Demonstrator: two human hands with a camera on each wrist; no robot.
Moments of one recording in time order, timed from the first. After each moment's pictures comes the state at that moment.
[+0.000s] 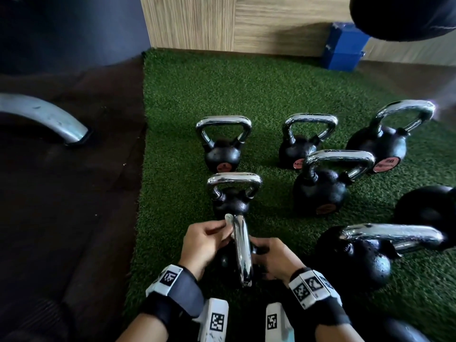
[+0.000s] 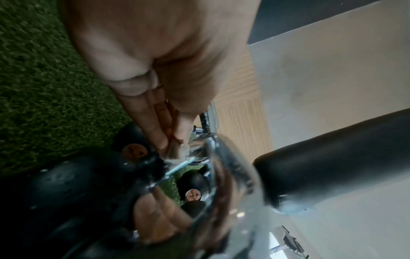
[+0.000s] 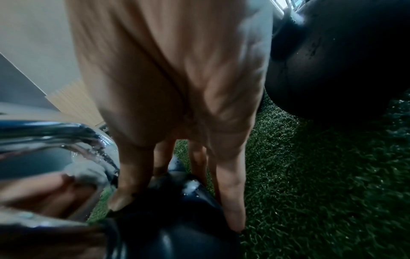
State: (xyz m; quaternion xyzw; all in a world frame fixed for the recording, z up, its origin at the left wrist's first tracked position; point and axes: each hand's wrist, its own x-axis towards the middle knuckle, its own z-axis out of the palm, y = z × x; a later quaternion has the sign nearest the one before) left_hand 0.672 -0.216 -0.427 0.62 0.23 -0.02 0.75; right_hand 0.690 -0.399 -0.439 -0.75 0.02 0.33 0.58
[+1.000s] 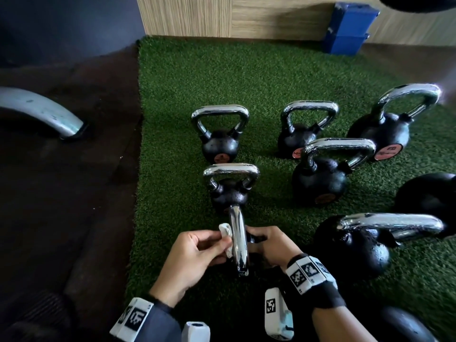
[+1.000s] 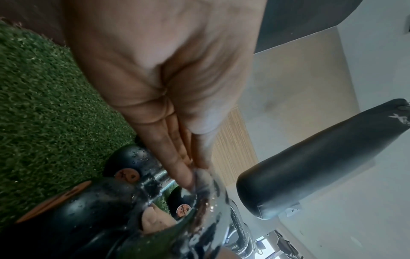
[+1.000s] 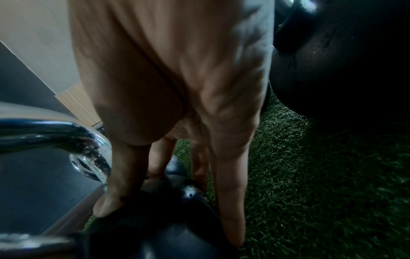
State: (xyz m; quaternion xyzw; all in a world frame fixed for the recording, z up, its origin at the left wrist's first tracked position) left_hand 0.619 -0.204 -0.399 0.65 0.12 -0.09 0.75; right_hand 0.699 -0.405 -0.449 -0.73 -0.01 0.33 0.60
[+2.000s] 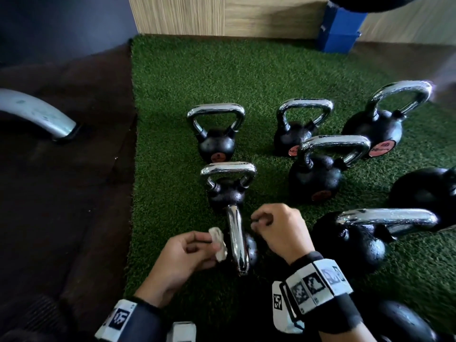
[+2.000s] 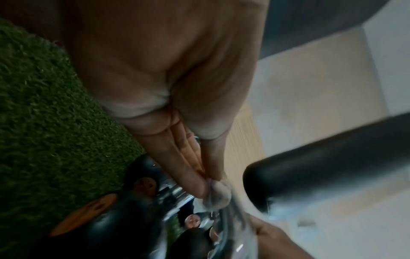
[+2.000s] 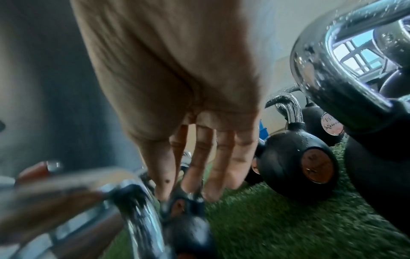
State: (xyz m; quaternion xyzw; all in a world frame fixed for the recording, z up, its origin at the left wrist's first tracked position) left_hand 0.618 -0.184 -0.410 0.60 0.20 -0.12 0.76; right_hand 0.694 -0.401 -0.369 -0.94 -0.05 0.05 0.33
